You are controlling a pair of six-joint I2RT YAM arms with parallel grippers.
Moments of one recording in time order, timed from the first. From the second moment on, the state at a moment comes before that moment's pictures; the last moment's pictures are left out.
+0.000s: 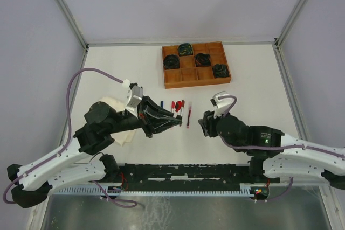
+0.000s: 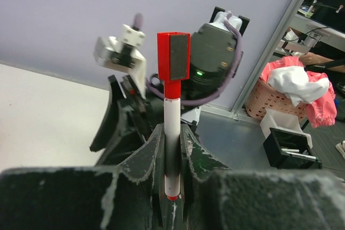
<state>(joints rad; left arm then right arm) -1.02 0.74 0.88 0.12 0.42 -0.35 1.36 0.85 0.88 -0.56 0.72 0.52</state>
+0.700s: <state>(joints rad) -1.02 0.84 0.89 0.07 0.26 -0.35 0.71 0.55 0.64 -0.69 0.23 0.79</state>
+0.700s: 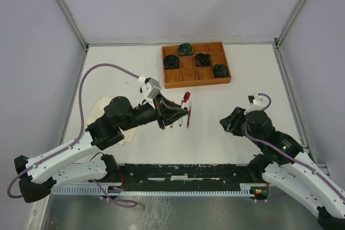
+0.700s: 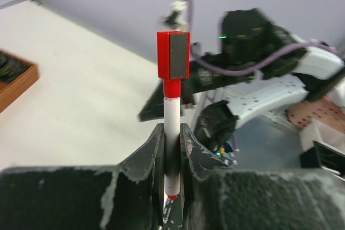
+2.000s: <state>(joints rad) -1.02 1.95 1.33 -0.38 -0.30 -0.66 0.71 0.38 0.62 -0.88 0.34 0.92</state>
